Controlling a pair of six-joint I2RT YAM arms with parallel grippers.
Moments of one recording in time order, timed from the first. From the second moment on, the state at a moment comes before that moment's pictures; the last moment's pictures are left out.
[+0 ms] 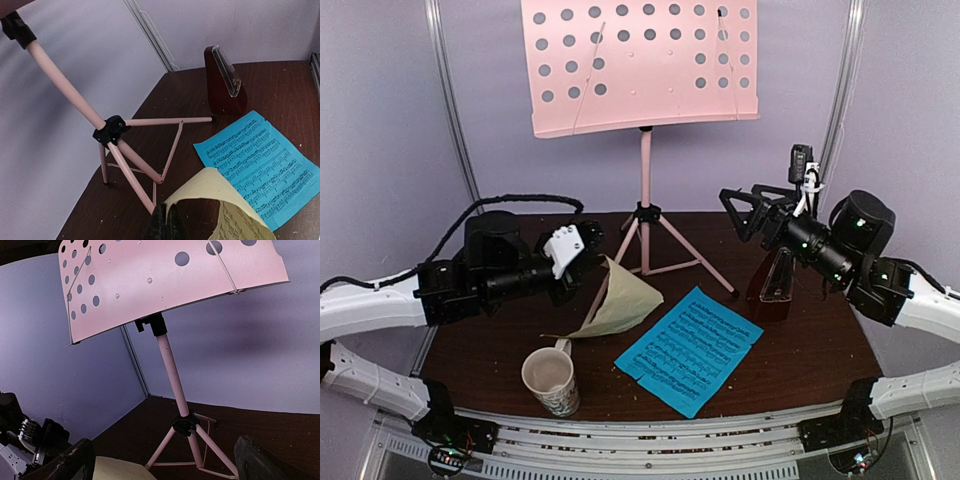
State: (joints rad) left arm -0.97 1.12 0.88 0.00 -0.07 0.46; right arm 0.85 0.95 0.85 0.25 0.18 0.27
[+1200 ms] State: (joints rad) left arm -0.90 1.20 0.91 0.03 -0.02 0.12; right arm 0.85 1.11 0.77 0.21 0.26 0.64
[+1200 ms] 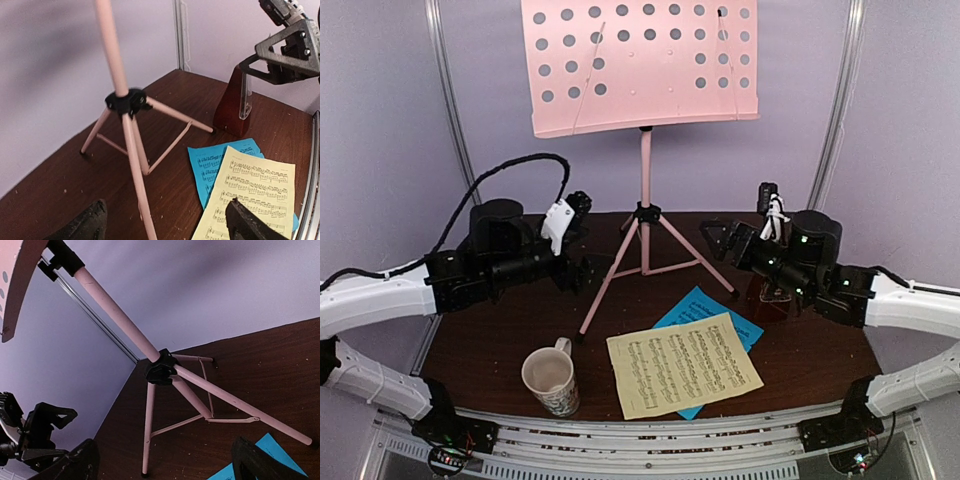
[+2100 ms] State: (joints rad) left arm -0.52 1.73 1.14 0.03 0.62 -0.14; right arm 0.79 1.75 1.17 0.37 0.08 1.21
